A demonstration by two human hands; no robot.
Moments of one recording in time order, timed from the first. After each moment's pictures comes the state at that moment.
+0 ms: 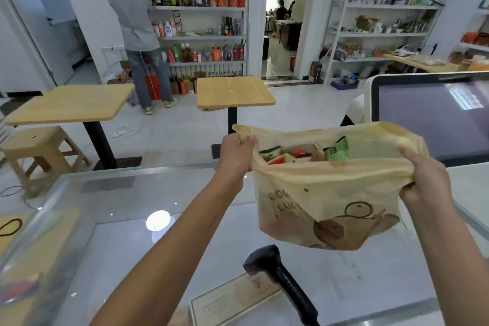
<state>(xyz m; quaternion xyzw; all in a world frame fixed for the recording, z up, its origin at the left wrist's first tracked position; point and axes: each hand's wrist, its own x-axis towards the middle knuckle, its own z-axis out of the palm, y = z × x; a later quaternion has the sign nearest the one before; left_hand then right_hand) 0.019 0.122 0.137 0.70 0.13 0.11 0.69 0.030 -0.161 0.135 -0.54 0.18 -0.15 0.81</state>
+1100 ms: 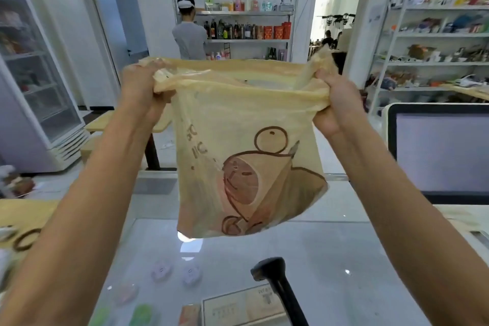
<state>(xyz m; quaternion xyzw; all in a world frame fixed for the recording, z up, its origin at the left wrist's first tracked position) -0.061 0.233 0.283 0.54 0.09 0.38 0.75 0.029 -0.017 0.271 -0.45 -0.12 0.05 0.88</state>
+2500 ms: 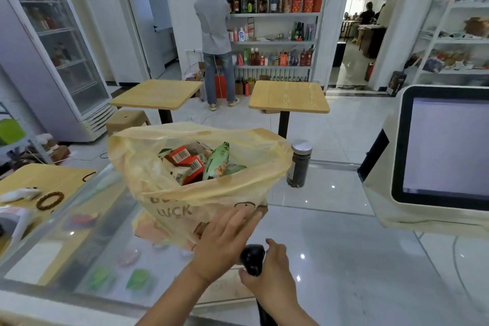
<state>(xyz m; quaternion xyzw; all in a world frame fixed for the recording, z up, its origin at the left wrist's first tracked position) -0.082 0.092 -0.020 0.87 -0.11 0.48 -0.07 -0.063 -0.048 -0.040 -0.91 -0.16 0.16 0.34</state>
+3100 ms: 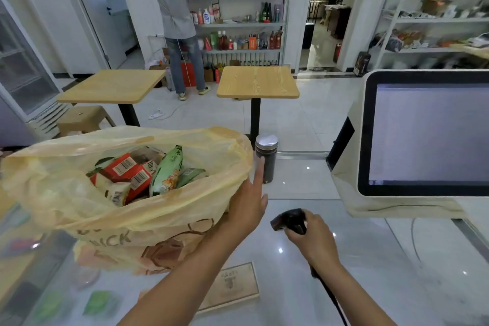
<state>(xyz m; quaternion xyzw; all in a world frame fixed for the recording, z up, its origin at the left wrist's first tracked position) 0.066 0.021 -0.011 0.97 0.06 0.22 0.12 0.063 -0.143 -0.027 -0.94 -0.04 0.10 0.32</state>
